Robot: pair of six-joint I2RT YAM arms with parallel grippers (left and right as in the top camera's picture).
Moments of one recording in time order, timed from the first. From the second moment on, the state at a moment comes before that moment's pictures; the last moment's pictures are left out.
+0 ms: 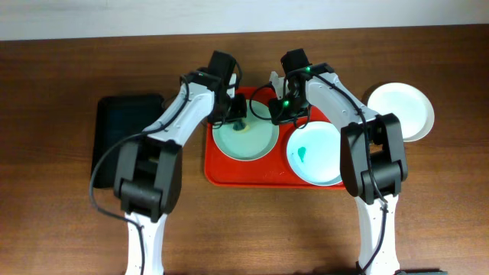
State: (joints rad) left arm -0.37 2.25 1.77 -0.81 0.25 -0.41; right arm 0.27 2.31 1.81 -0.91 -0.33 -0.01
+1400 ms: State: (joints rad) left arm -0.02 1.94 1.77 -1.11 -0.19 -0.40; right arm 0.73 1.97 1.82 -0.92 0.95 -0.47
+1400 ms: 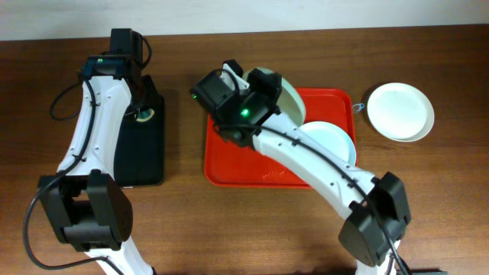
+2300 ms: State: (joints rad) left arm -0.02 1.98 1.77 -1.09 -0.10 -0.40; right arm -0.62 2.16 1.78 -0.88 -0.26 0.03
